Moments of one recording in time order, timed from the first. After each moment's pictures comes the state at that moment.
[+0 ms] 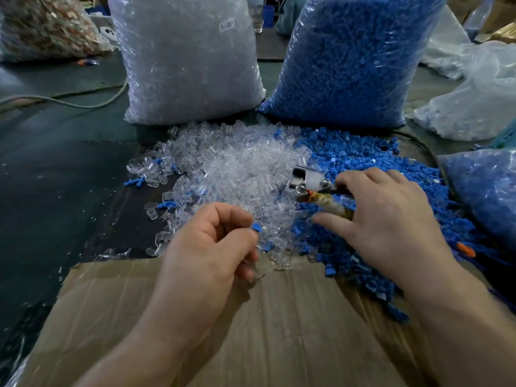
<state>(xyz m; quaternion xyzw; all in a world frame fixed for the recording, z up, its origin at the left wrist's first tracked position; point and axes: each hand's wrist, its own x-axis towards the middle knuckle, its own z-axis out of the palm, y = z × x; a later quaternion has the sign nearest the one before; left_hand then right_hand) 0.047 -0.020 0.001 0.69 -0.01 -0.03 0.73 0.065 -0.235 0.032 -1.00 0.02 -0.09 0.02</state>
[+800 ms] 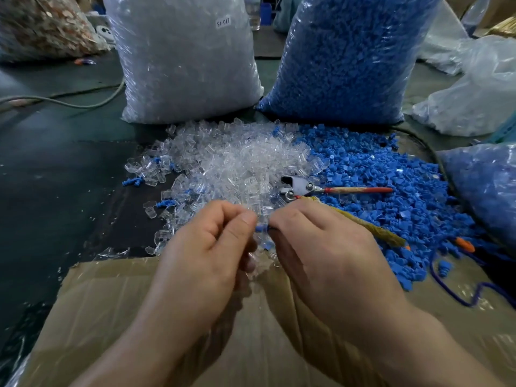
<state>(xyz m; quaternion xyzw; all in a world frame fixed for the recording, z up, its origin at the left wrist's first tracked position) 0.039 -0.020 0.009 0.75 -0.03 -0.02 0.66 0.026 -0.178 0.021 -0.93 -0.21 -0.22 0.20</state>
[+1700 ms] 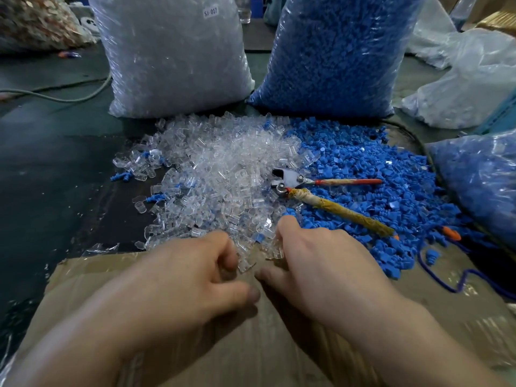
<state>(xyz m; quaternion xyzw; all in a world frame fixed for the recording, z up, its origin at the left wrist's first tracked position) 0.049 0.010 0.016 0.93 -0.19 -0.19 0.25 0.023 -0.177 0.013 -0.99 -0.06 0.01 0.09</state>
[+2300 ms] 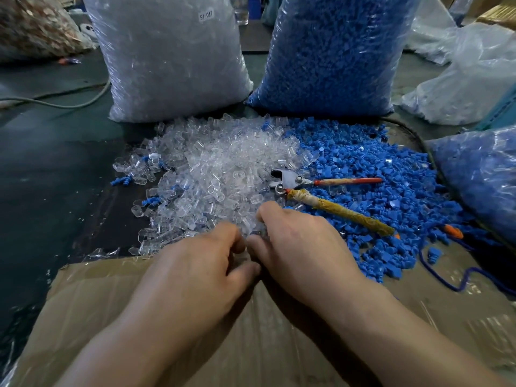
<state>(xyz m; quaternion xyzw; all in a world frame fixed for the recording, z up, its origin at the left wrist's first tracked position) 0.047 -0.006 -0.006 0.97 -0.17 0.00 0.20 0.047 -0.171 -0.005 -0.97 -0.12 -0.09 0.16</state>
